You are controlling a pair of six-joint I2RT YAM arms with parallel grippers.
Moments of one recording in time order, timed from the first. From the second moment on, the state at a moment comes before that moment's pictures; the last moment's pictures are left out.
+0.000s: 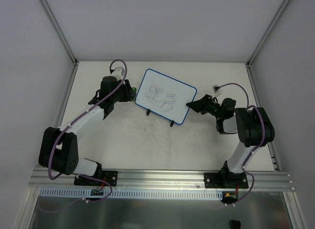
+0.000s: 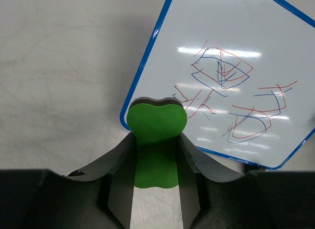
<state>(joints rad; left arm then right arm) -0.30 1.40 0.89 0.02 0.13 -0.35 0.06 1.78 0.50 1.19 -0.85 0.79</state>
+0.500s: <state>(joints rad) -0.35 1.44 0.94 0.06 0.15 -0.28 0.08 1.83 0.54 1.19 -0.85 0.80</state>
